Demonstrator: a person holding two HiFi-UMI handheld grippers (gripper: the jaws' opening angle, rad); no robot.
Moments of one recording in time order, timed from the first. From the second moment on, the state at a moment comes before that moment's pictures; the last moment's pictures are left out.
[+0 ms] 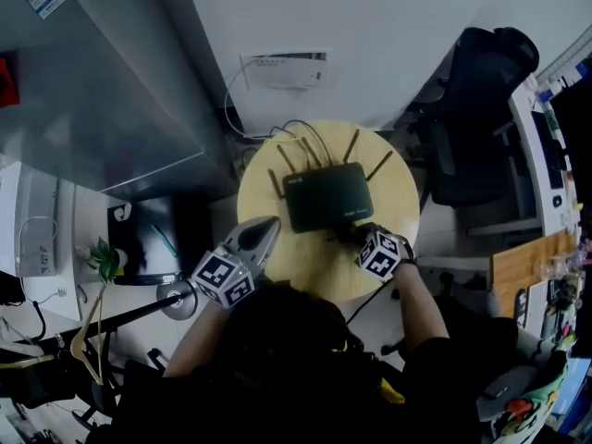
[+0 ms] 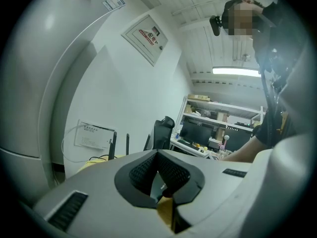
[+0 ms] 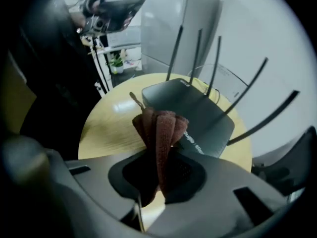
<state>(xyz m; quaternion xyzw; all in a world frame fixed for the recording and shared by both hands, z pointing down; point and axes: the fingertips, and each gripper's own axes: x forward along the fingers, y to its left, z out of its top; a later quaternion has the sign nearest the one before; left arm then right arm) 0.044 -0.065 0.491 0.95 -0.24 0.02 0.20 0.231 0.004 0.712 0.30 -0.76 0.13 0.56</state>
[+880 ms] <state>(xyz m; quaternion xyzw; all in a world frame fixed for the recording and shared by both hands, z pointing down) -0.009 -0.068 0.487 0.92 -0.34 0.02 0.18 0.361 -0.089 0.733 0.43 -0.66 0.31 0.54</state>
